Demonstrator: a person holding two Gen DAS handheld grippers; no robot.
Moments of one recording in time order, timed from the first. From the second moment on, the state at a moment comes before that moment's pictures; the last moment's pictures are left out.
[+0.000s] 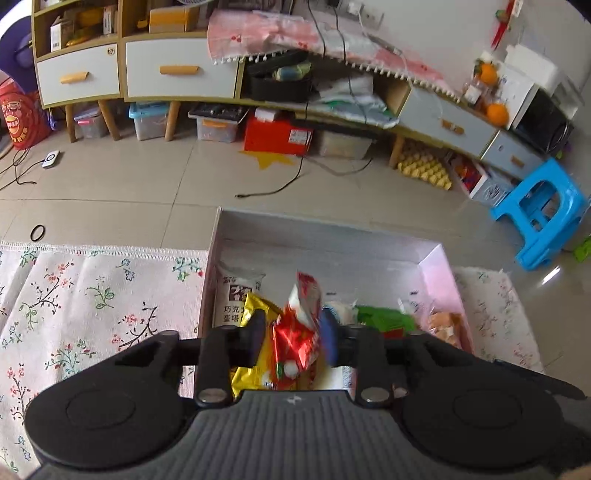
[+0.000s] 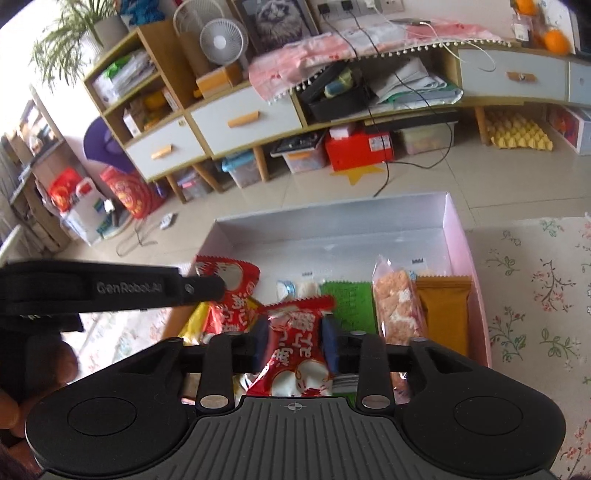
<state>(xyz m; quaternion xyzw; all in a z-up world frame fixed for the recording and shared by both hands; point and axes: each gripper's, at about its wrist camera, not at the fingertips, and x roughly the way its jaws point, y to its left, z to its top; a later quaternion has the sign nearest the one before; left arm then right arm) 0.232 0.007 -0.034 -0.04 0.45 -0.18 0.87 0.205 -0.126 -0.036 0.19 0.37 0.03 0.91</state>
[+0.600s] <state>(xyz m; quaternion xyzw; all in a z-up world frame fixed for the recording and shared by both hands) 0.144 0.044 0.008 -0.08 0.44 -0.14 0.88 0.110 -0.182 0.023 0.29 0.37 -0.06 0.88</state>
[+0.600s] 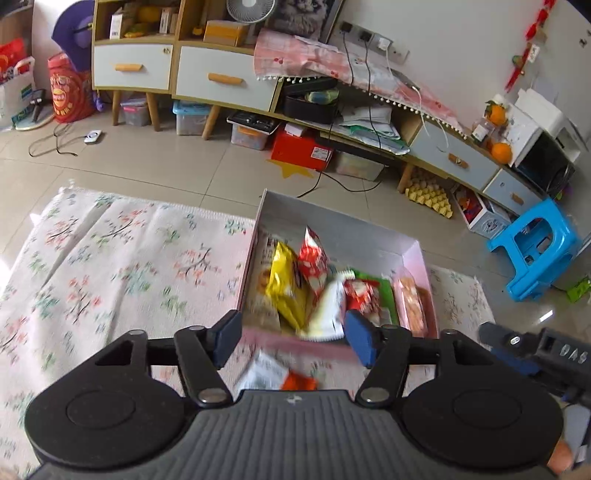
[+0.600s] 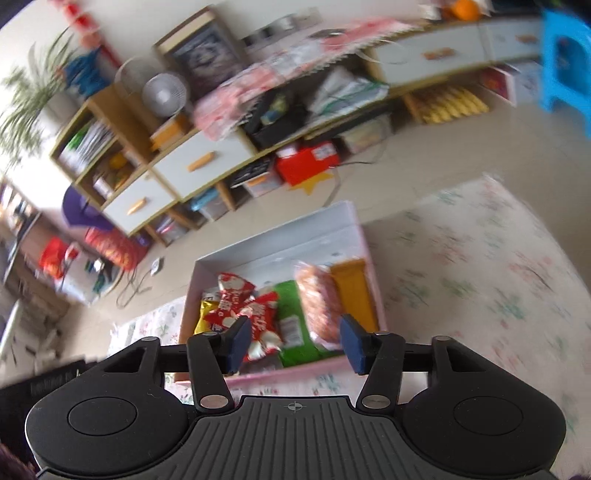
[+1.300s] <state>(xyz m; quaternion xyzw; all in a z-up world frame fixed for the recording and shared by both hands) 0.089 0.048 -0.026 -0.07 0.47 -0.11 0.87 0.020 -0.179 -0.005 0.21 0.46 -0.10 0.86</state>
